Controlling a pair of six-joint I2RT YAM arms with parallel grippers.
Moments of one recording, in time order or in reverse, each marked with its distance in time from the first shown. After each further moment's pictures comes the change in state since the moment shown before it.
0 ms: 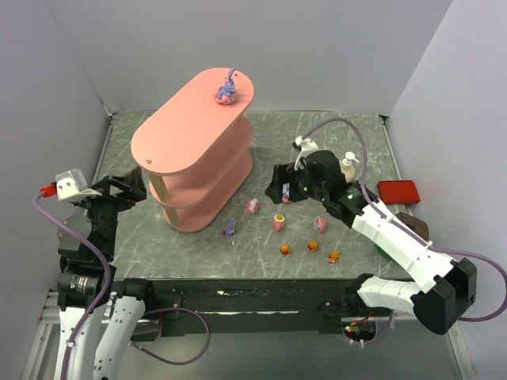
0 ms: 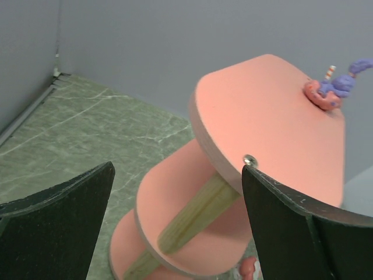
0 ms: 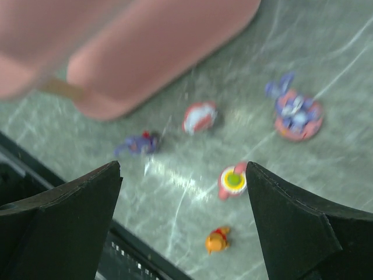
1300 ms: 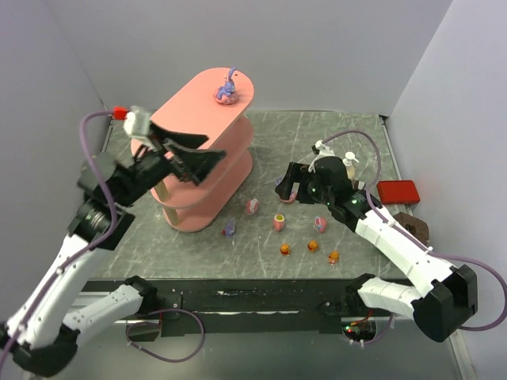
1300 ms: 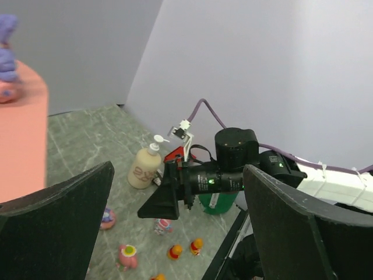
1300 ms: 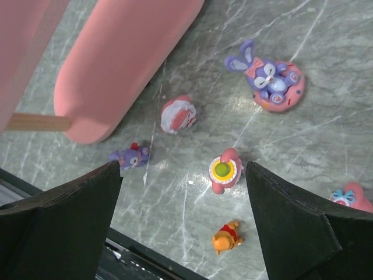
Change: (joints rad) left arm -0.377 0.460 0.343 0.277 0.601 -0.129; right arm -0.077 -0.043 -0.149 0.044 0.045 0.212
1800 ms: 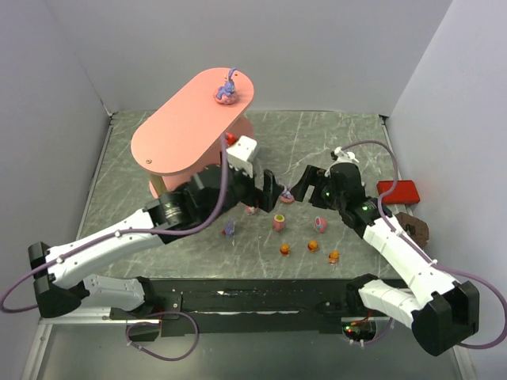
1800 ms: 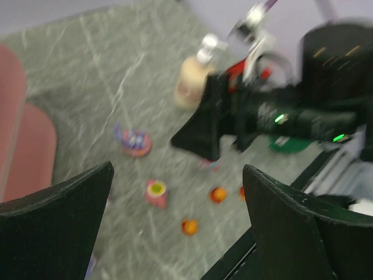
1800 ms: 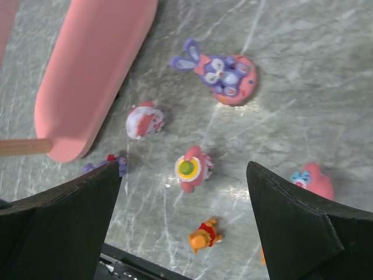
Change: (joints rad) left arm -0.604 0.357 0.123 -0.219 -0.699 0.216; right arm -0.131 -0.084 -0.104 0.002 -0.018 0.026
